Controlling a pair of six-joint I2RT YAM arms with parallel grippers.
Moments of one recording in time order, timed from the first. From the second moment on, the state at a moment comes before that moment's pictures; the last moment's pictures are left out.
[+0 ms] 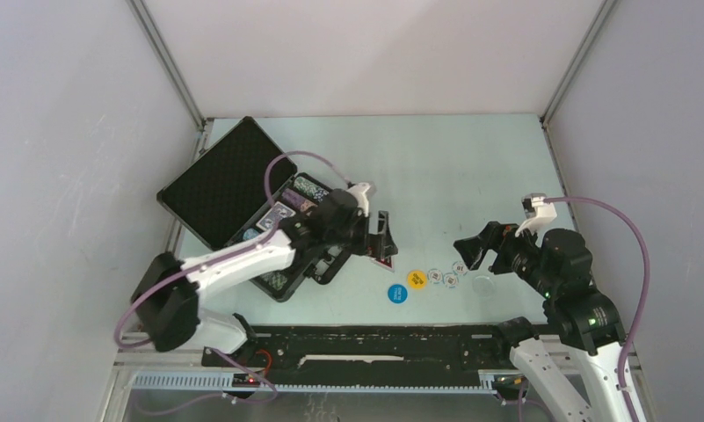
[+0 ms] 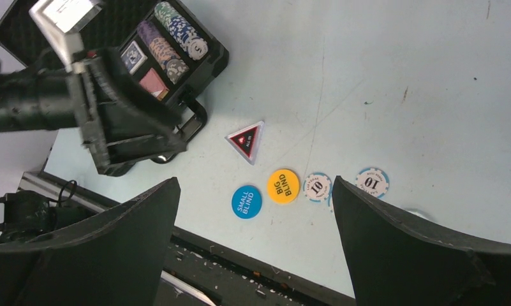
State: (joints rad) left arm -0.86 1.31 0.86 -0.16 0.18 -0.67; right arm 0.29 0.46 0.86 -0.79 -0.19 0.41
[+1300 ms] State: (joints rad) left arm -0.96 2.09 1.61 -0.80 0.06 -0.15; right arm 0.29 0.40 0.86 -0.79 -0.22 0.40
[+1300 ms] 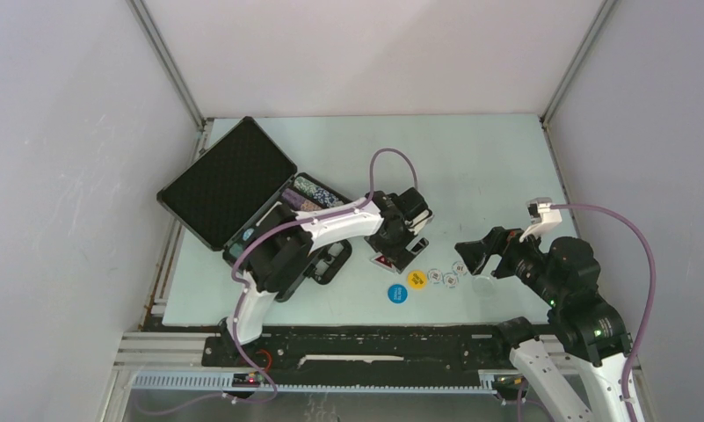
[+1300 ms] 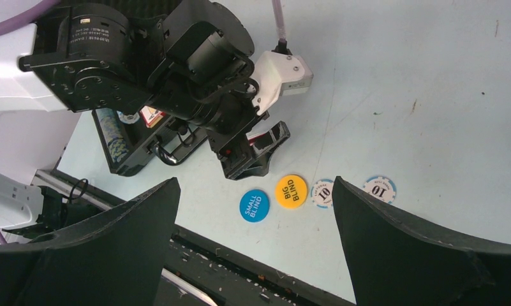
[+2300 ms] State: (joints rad) left arm -0.97 2.15 1.65 -0.87 0.05 -0.07; right arm 0.29 0.40 0.86 -0.79 -0.22 0.40
